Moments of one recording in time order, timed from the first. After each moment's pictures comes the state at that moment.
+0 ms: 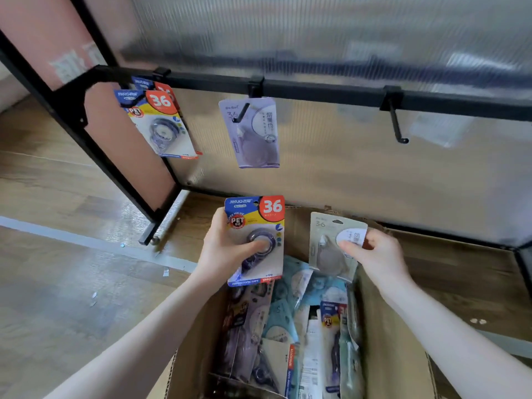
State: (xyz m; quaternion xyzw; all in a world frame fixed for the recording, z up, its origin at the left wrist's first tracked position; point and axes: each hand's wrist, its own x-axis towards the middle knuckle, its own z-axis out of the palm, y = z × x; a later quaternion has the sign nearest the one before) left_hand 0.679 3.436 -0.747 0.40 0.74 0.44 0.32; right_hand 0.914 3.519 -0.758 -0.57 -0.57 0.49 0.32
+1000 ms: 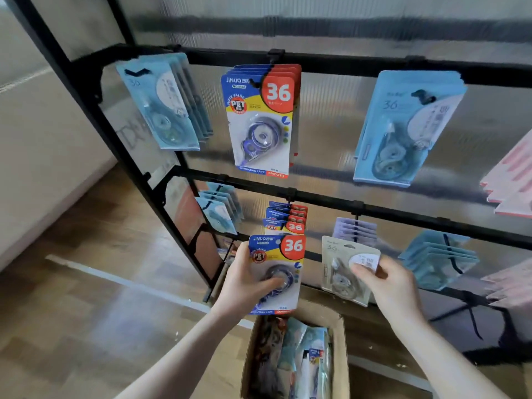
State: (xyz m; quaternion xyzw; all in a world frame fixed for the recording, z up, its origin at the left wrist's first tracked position) left_hand 0.690 3.415 -0.259 0.41 0.70 0.46 0.35; right_hand 0.918 3.502 -0.252 -0.56 -0.61 0.44 0.34
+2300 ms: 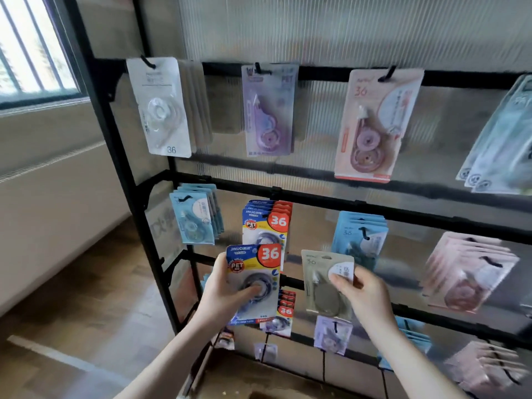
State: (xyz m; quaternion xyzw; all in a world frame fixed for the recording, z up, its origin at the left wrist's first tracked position) left_hand 0.649 3.430 -0.093 0.46 0.63 0.57 0.25; right_hand 0.880 3.523 -0.087 -0.49 -0.64 0.41 0.42
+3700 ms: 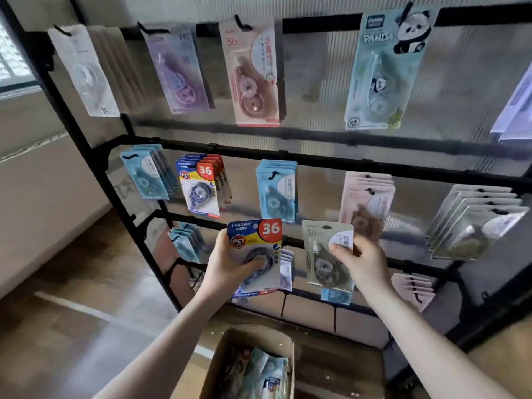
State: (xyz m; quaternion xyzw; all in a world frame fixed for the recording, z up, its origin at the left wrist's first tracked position) left_hand 0.842 3.417 -0.103 0.46 0.68 0.53 0.21; right_hand 1.066 3.515 -0.096 -0.49 -0.65 0.40 0.42
